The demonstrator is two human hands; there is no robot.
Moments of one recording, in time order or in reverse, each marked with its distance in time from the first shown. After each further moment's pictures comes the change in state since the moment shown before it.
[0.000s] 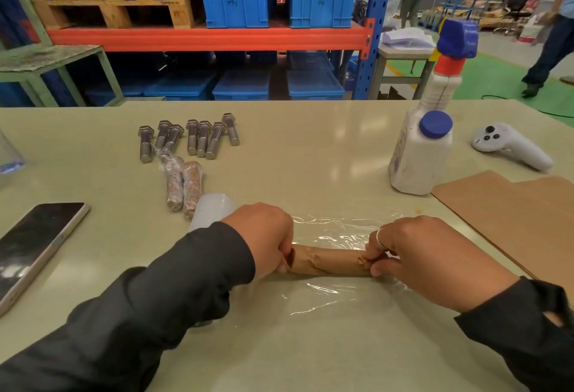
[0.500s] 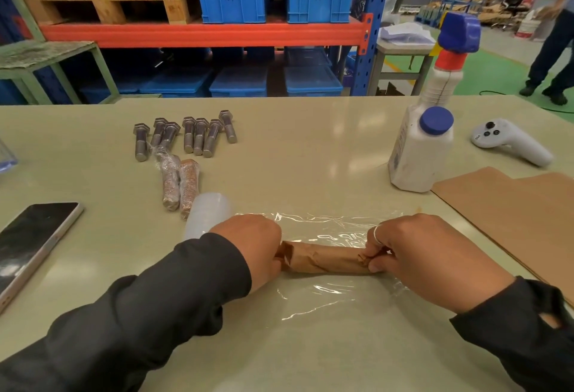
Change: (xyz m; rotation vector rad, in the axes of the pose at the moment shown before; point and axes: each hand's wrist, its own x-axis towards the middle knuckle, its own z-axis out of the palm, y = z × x) left_hand -0.004 -0.002 0.010 0.129 -0.083 -0.037; right_hand 0.003 -0.004 0.002 -0.010 0.004 0.070
